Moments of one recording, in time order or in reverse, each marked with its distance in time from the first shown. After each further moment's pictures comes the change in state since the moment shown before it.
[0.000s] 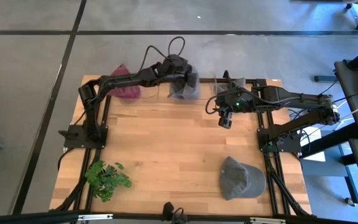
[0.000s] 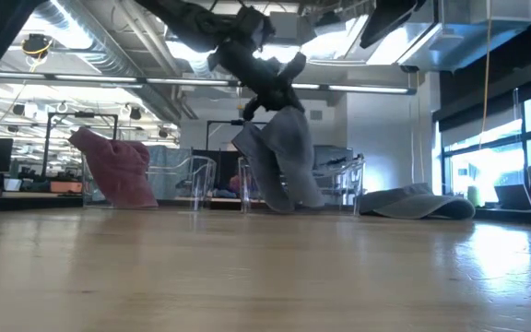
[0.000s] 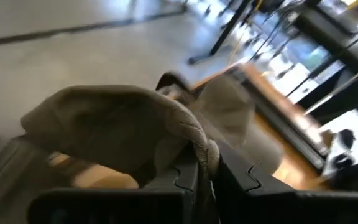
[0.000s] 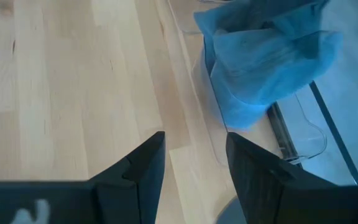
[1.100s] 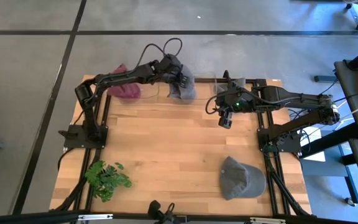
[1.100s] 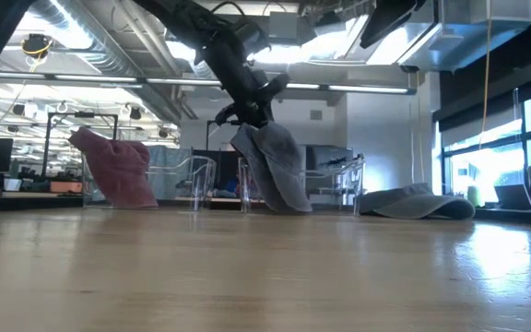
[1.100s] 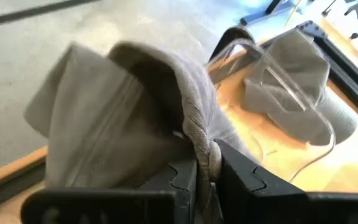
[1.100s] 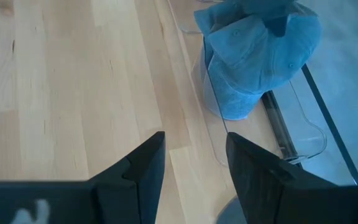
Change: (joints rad) left arm 0.041 -0.040 -0.001 -0.287 -0.079 0.025; right arm 0.000 0.000 0.000 -0.001 0.000 0.000
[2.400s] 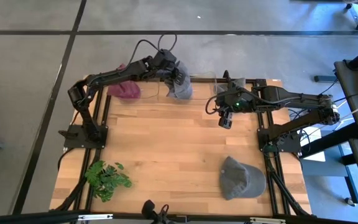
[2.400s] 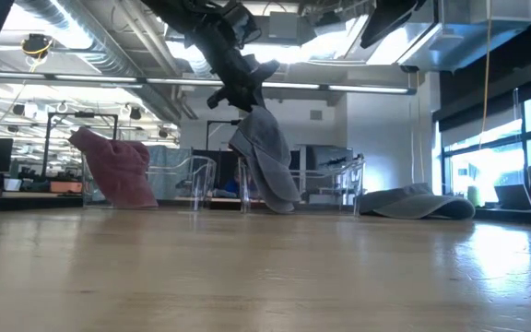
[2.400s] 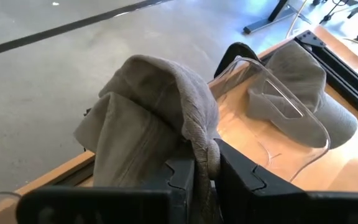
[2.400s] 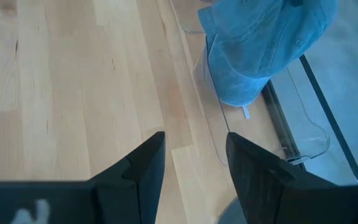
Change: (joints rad) left arm 0.018 -0.087 -0.001 -0.055 -0.028 0.073; right arm 0.000 0.000 0.000 0.000 -0.009 0.003
